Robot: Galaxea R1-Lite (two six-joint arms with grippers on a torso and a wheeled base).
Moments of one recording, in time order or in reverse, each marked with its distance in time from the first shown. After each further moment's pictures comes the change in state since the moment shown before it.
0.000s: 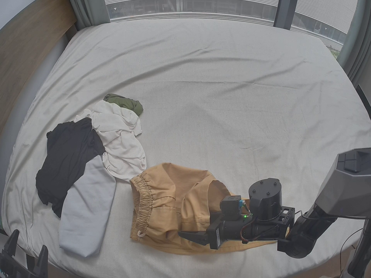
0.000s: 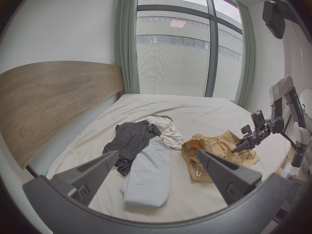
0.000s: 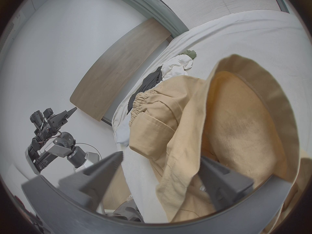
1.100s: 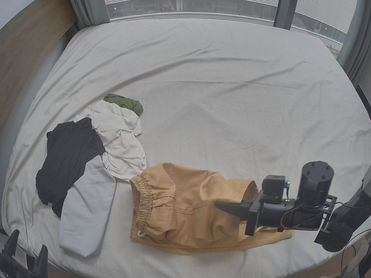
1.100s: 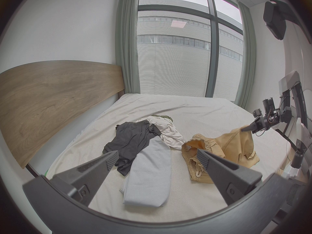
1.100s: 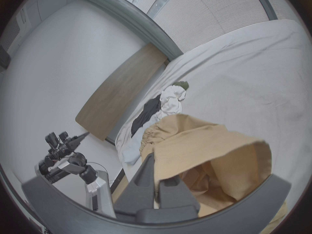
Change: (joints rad) left arm 0.000 0.000 0.000 0.000 0.003 -0.007; right arm -0.106 -0.302 0.190 -0.094 0.025 0.071
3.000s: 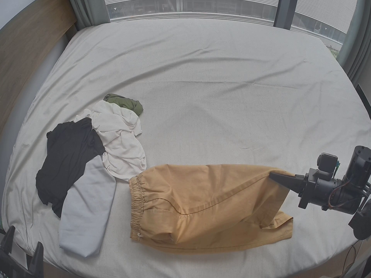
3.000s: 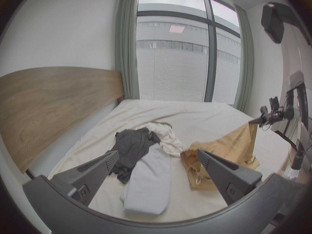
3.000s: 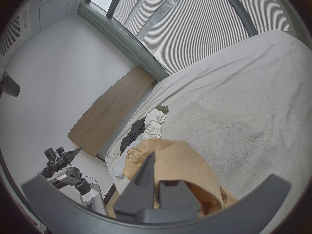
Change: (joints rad) left arm 0.000 0.007 -0.047 -0.045 -0.009 0.003; right arm -0.315 -0.223 0.124 0.001 0.144 0.005
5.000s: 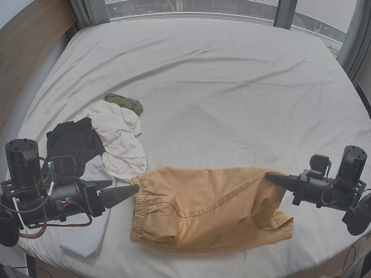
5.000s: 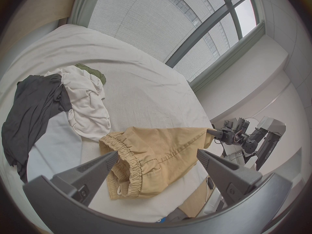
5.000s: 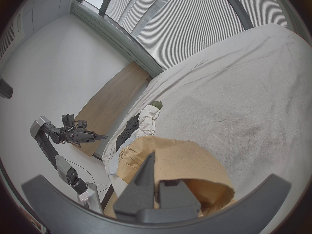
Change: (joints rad) left arm -0.406 1.384 -0.371 -0.544 -0.287 -0.318; right arm -0.040 0.103 -0.029 -0.014 0.024 0.000
